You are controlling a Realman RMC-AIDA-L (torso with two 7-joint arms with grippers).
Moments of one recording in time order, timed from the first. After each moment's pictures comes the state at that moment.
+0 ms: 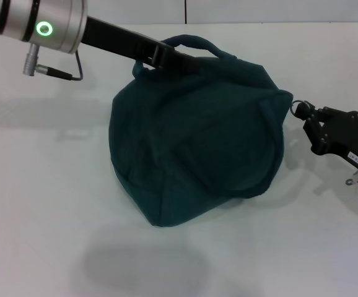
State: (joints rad) left arm -0.84 -2.02 0.93 0.89 2.10 1.57 -2.22; right arm 0.42 2.03 -1.89 -0.22 -0.19 -1.19 0.65
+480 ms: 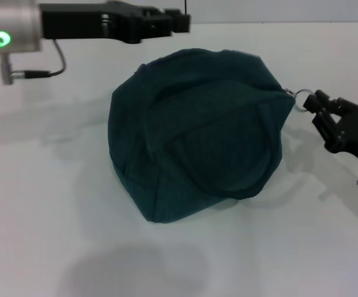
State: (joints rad) left arm -0.67 -2.02 0.84 0.89 1.77 1.58 -1.94; right arm 0.38 2.03 -1.88 -0.21 -0.16 -1.36 0.65
